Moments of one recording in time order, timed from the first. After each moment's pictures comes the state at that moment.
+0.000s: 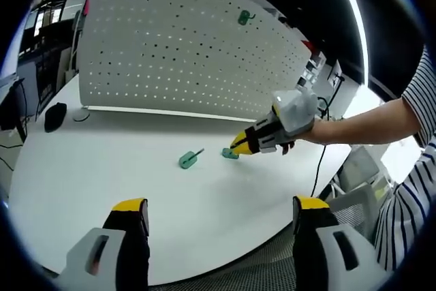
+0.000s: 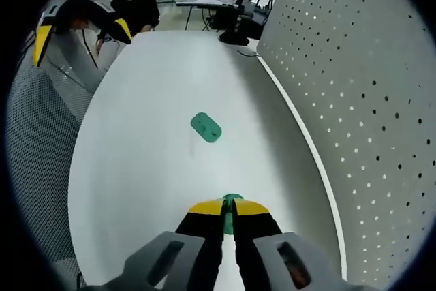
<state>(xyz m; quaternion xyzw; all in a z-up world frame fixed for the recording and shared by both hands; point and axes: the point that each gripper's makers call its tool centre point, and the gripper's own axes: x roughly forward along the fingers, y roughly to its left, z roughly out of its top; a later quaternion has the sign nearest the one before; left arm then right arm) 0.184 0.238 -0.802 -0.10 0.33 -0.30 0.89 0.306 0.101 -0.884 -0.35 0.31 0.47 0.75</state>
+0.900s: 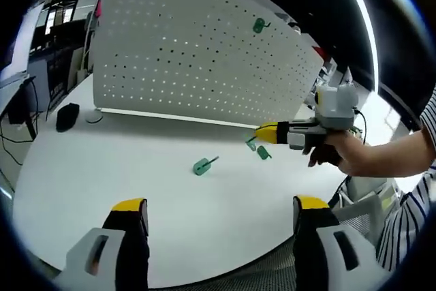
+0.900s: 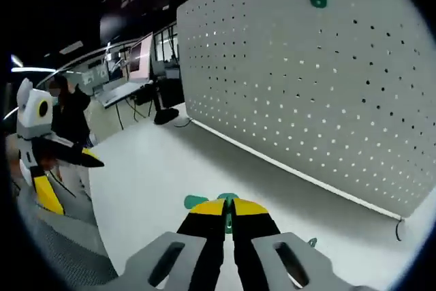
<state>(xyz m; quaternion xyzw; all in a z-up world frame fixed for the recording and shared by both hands) 0.198 0.252 -0.799 -0.11 0.32 -0.26 0.90 0.298 0.120 -0.790 -0.02 0.24 0.29 0.93</state>
